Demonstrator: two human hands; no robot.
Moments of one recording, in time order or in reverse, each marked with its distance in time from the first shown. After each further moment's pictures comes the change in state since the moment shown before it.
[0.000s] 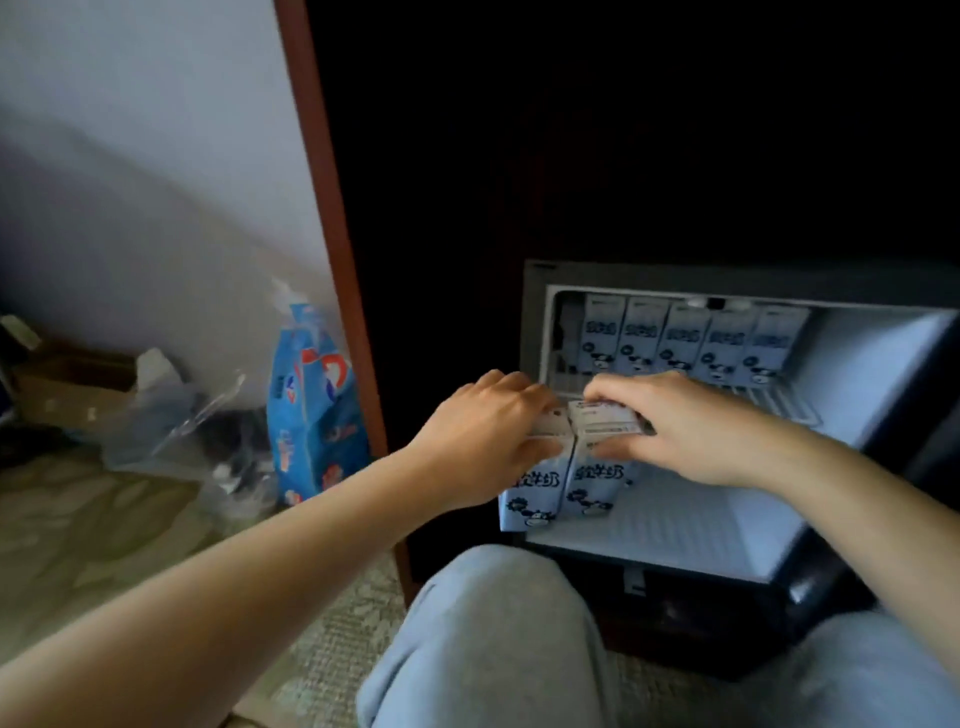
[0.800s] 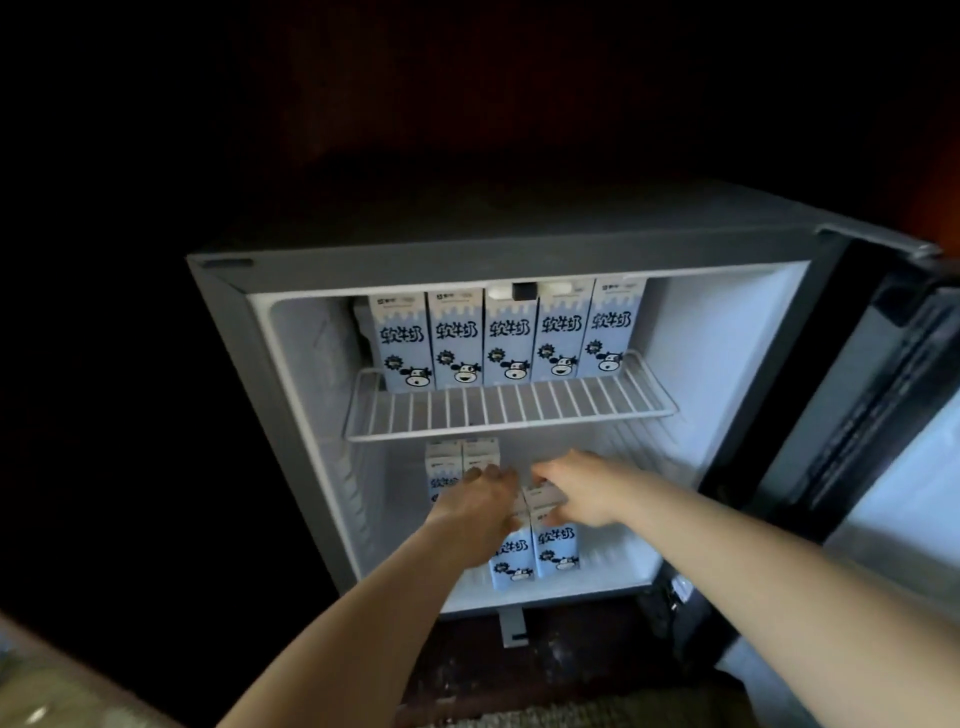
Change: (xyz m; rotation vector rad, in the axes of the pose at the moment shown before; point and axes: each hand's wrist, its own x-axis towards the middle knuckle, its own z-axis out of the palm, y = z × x) left_hand 0.187 0.062 0.217 -0.092 -0.434 0.057; right_hand 0.054 0.215 0.118 0.053 -0.311 0.405
